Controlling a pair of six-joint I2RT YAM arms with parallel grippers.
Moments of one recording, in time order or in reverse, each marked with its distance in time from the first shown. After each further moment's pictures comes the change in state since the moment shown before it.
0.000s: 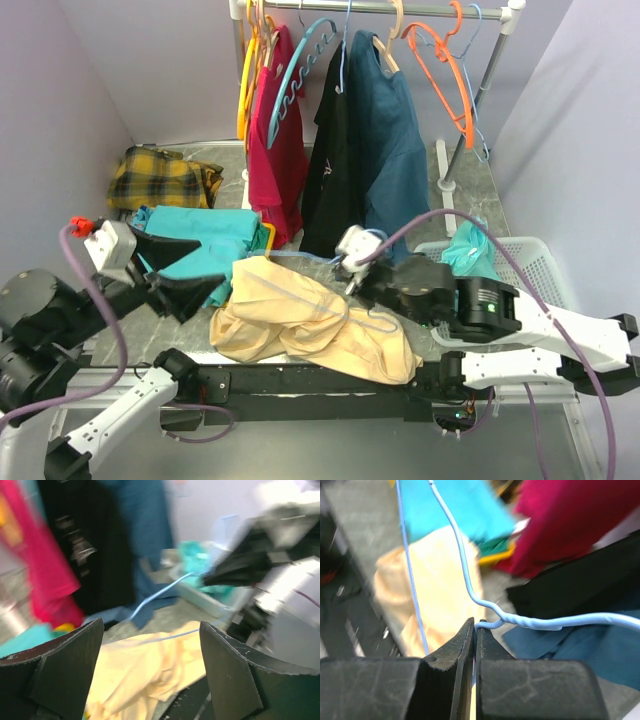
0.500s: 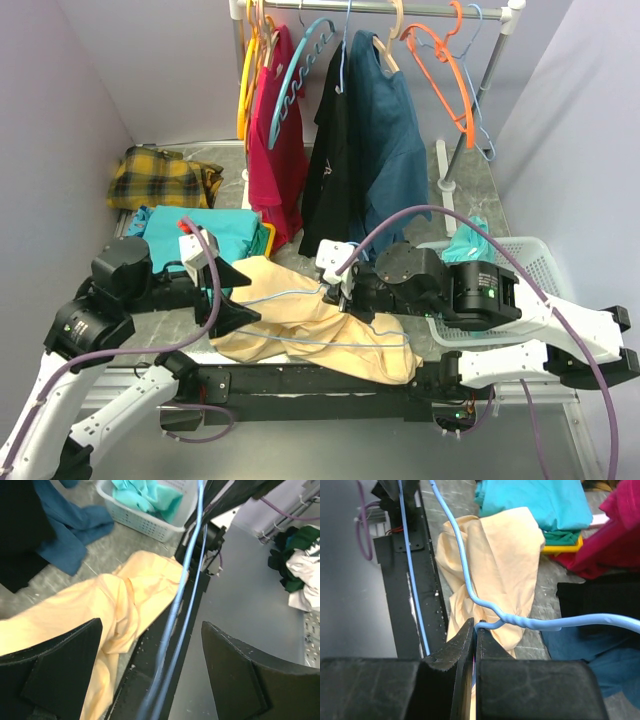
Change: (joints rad) left arm 0.000 0.066 -0.223 -0.046 0.428 0.093; right arm 0.000 0.153 0.236 -0.302 -0.337 0.008
